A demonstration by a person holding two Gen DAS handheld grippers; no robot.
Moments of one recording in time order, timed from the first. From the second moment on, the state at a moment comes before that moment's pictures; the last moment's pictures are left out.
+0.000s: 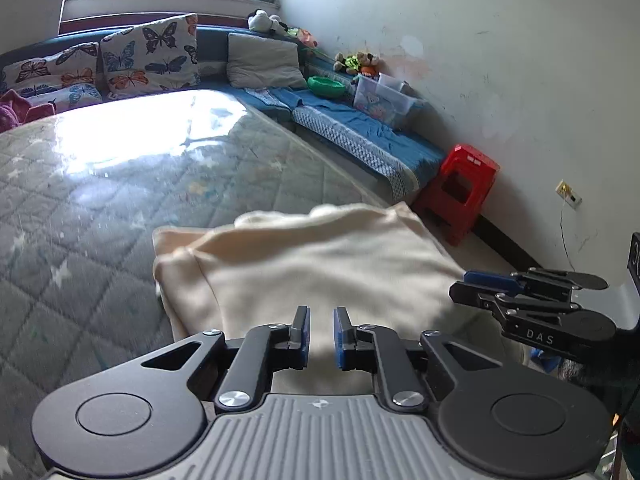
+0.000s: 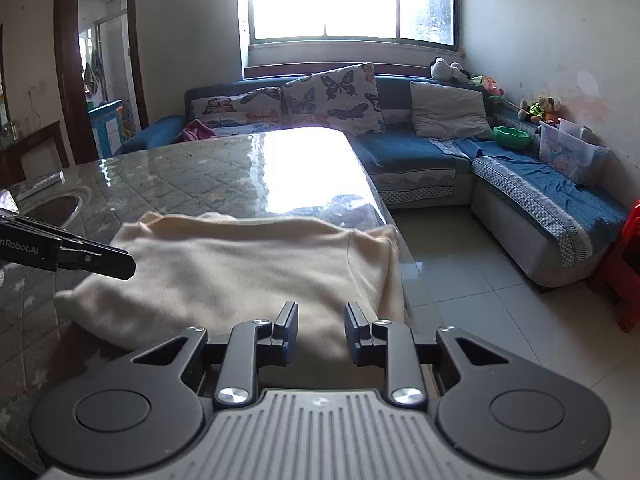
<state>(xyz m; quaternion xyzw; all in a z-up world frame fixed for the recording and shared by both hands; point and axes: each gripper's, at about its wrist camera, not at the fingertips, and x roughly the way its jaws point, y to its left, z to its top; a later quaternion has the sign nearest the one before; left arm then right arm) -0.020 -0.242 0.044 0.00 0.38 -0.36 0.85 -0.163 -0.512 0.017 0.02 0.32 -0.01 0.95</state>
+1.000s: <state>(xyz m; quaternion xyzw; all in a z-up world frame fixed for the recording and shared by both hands) -0.037 -0.222 0.042 0.00 0.38 -0.31 0.87 -0.162 -0.475 0.011 0.02 0.30 0.02 0.95</state>
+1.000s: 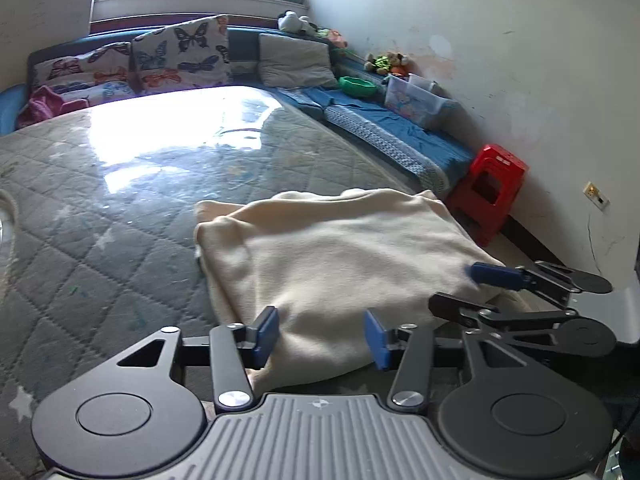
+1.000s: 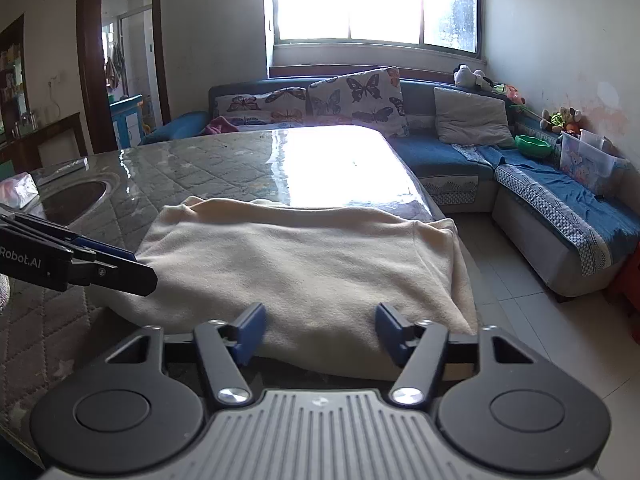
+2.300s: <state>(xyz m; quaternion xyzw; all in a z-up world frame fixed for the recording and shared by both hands) -0.068 -0.183 0.040 0.03 0.36 -0.26 0.89 -0.198 -0.451 0.019 0.02 0.30 -0.04 0.95</state>
